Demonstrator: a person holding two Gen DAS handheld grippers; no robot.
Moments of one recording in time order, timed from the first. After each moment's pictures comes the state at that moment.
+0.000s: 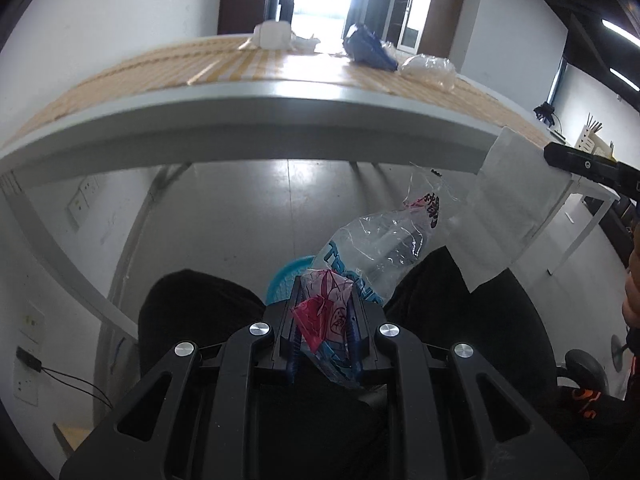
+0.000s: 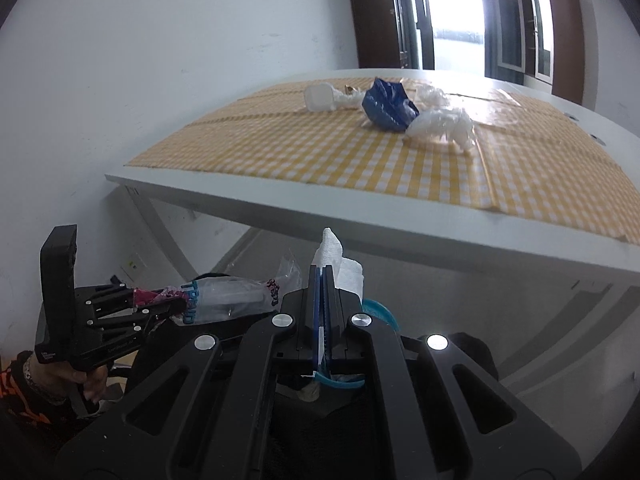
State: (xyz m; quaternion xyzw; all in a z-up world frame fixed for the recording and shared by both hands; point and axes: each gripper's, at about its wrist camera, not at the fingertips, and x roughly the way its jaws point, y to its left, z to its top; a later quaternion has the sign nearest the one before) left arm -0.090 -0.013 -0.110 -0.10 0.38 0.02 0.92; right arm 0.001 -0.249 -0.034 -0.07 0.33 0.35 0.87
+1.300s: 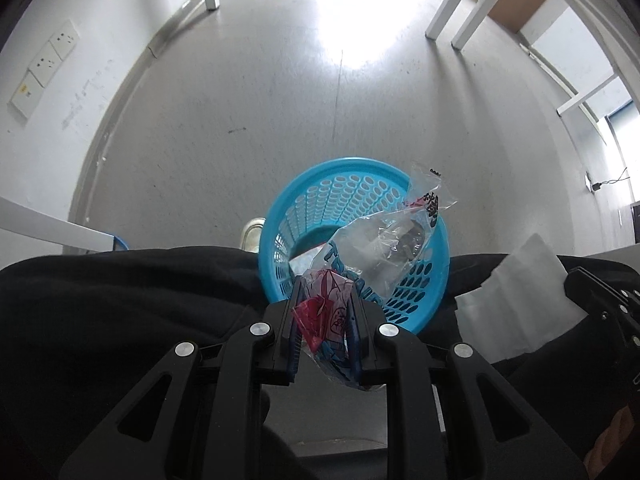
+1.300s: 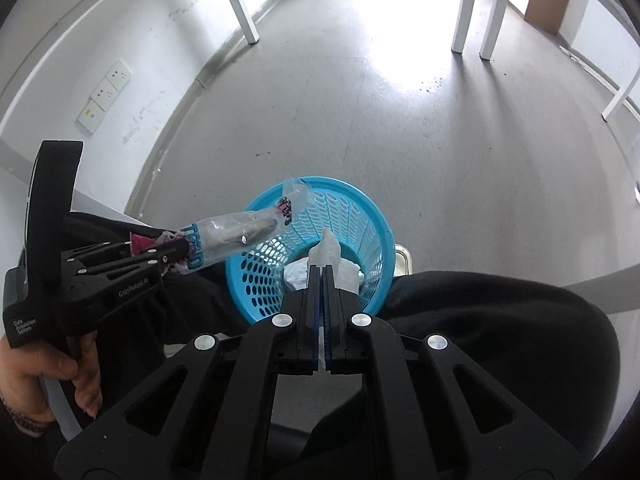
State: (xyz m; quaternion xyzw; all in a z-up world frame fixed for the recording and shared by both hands) left arm 0.119 0.023 -0.323 -0.17 0.60 0.09 0.77; right arm 0.164 -0.173 -0.283 -0.10 0.55 0.24 0.79
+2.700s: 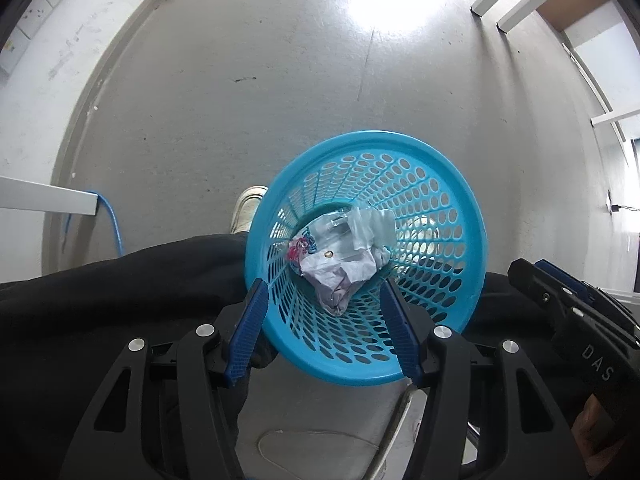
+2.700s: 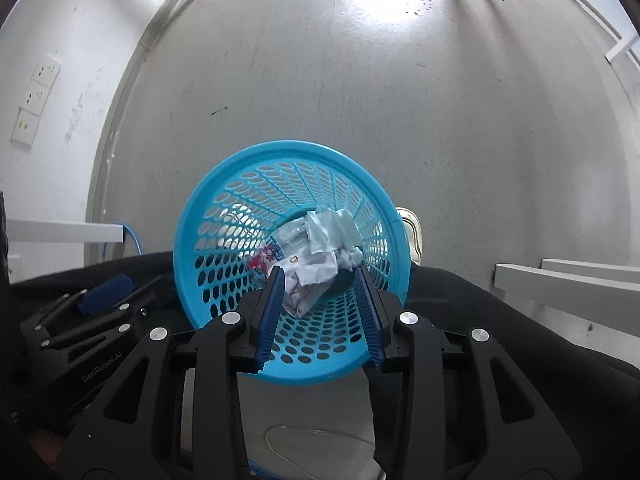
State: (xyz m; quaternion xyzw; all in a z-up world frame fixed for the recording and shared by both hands) left arm 0.166 0.037 -0.398 -0.22 0.66 0.13 0.71; right arm 0.254 -0.131 -0.401 -0.09 0.66 0.17 0.73
